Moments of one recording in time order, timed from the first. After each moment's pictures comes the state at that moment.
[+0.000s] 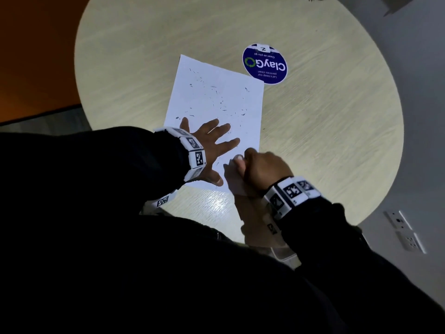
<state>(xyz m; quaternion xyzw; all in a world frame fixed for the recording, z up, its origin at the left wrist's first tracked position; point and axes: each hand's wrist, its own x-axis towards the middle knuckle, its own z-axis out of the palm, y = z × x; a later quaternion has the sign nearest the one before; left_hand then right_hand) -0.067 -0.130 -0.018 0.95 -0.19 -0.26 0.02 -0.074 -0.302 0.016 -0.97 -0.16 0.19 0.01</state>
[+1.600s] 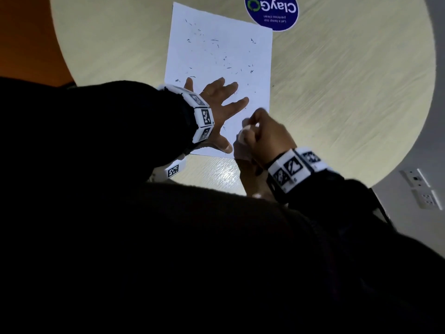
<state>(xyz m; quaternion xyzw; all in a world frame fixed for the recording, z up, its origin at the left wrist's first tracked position) -0.063 -0.130 -0.029 0.95 -0.20 -0.23 0.04 -0.089 -0.296 0.014 -0.95 -0.03 0.23 0.23</state>
